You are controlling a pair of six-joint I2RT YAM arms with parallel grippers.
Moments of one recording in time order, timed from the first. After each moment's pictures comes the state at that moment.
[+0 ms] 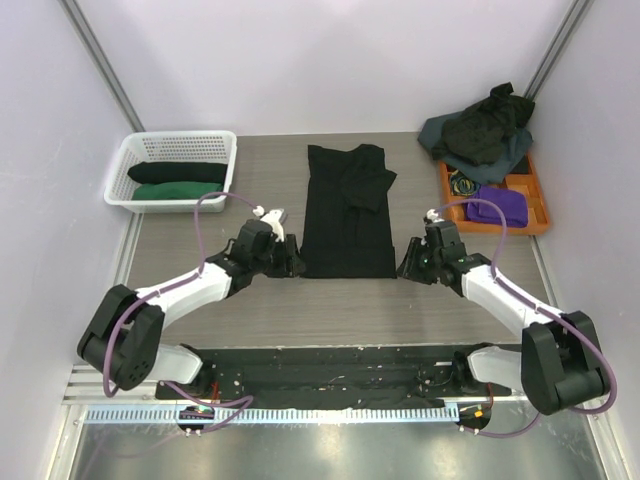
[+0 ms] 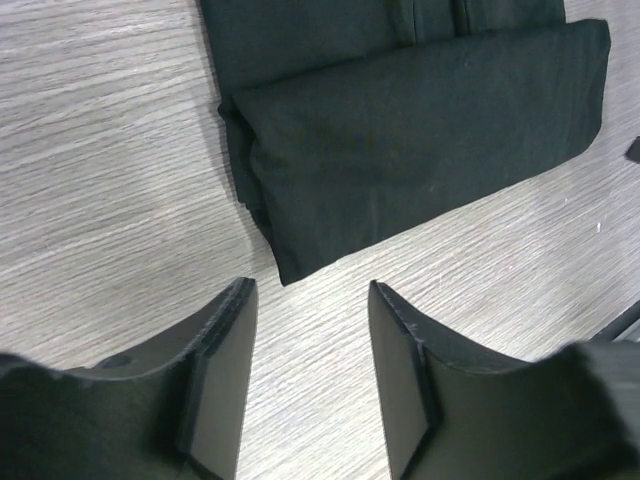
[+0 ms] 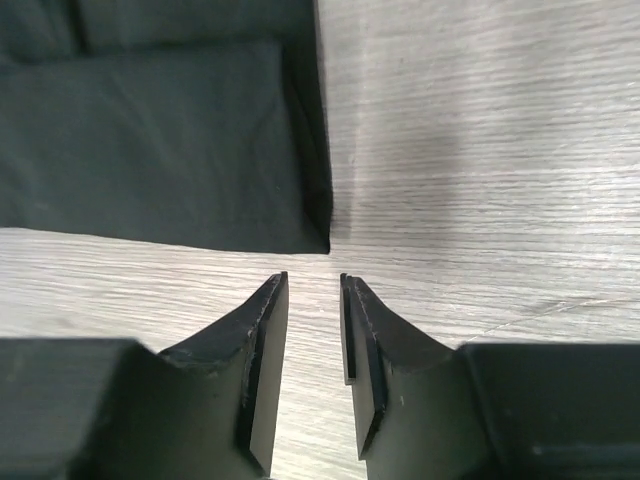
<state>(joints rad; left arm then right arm) -0.55 1.36 0.66 0.00 0.16 -0.50 0.27 1.19 0.59 -0.29 -0.14 0.52</state>
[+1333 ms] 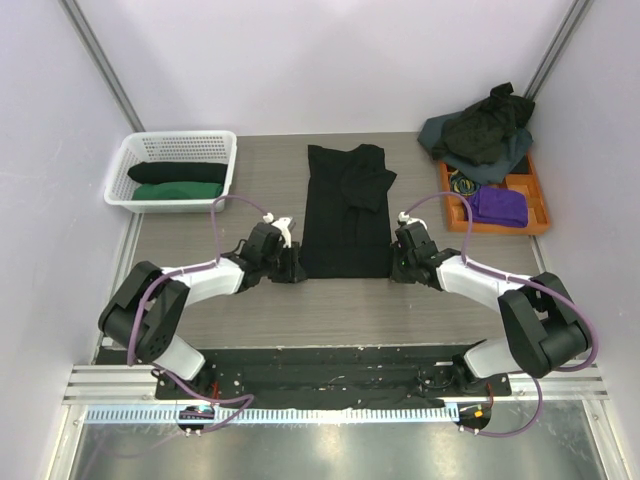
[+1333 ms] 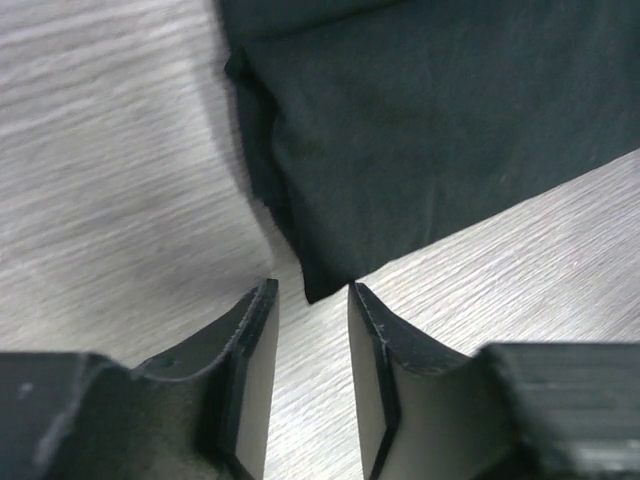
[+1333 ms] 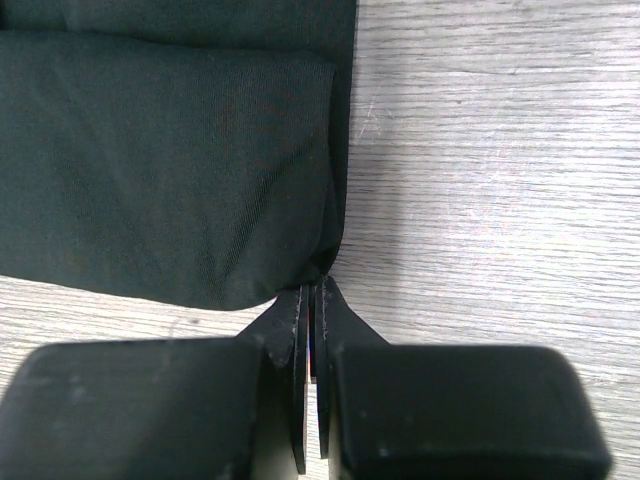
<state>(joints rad) -0.56 1.52 0.65 0.06 0.18 -0.47 0.46 1.41 0.63 -0.19 0.08 0.46</state>
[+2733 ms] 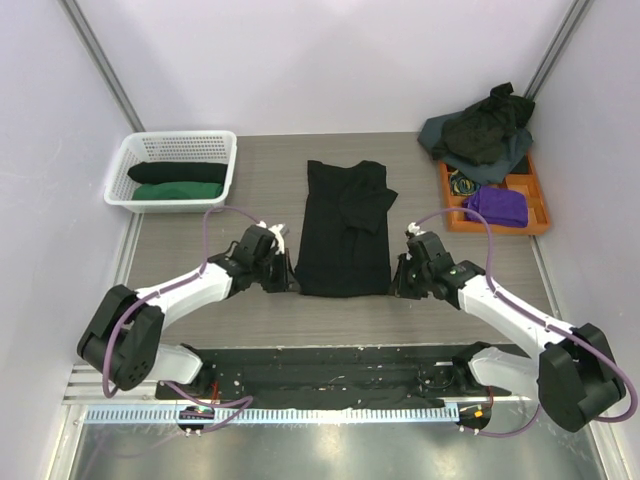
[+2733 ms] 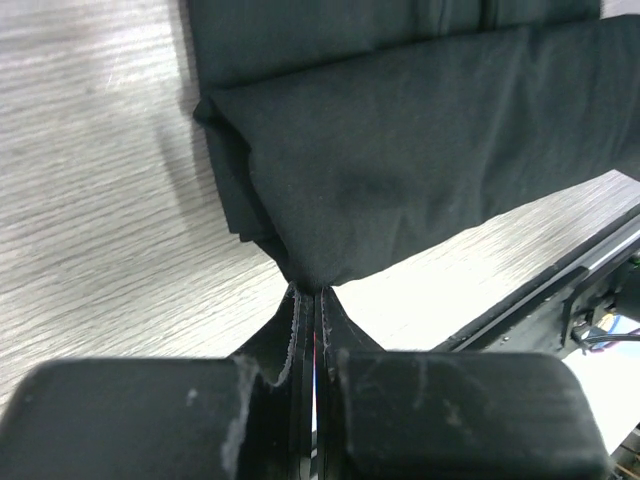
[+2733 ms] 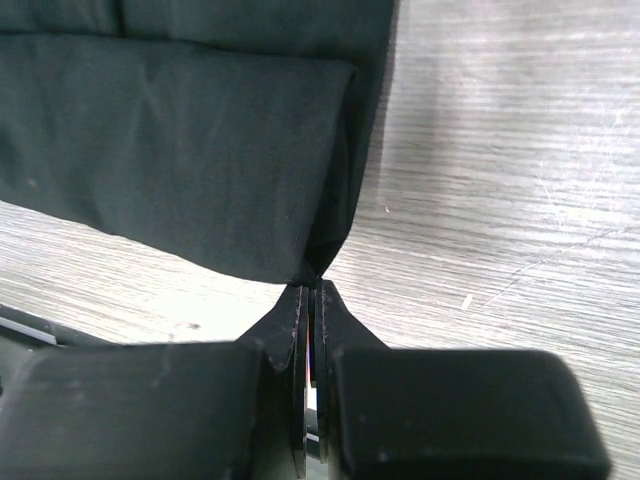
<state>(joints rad) -0.56 1.36 0.65 -0.18 0.29 -0.60 0.49 1.10 0.57 -0.43 -0.09 0.58</state>
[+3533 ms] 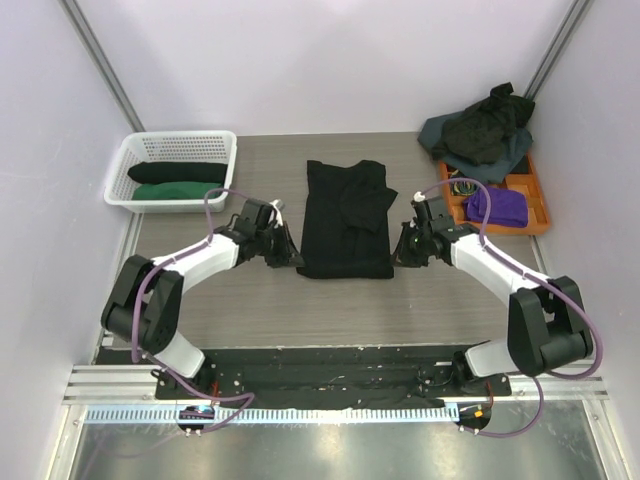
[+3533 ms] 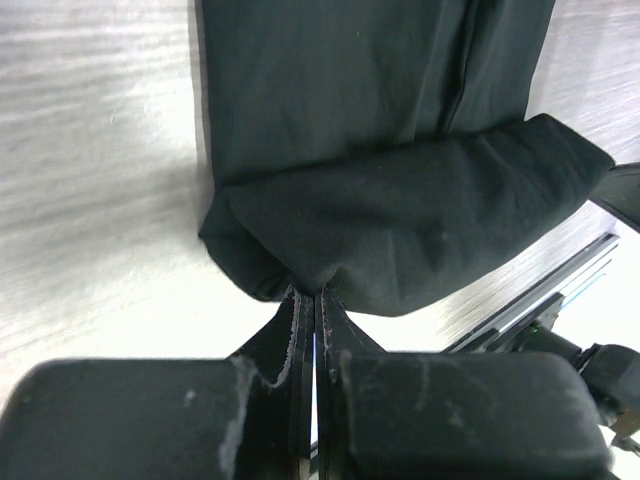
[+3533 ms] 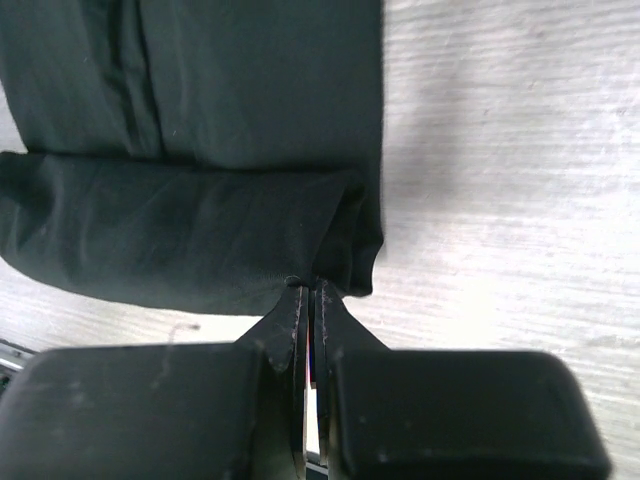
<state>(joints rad) -0.45 1.55 0.88 -0.22 0.37 -0.69 0.30 1.38 0.84 -0.45 -0.19 0.52</state>
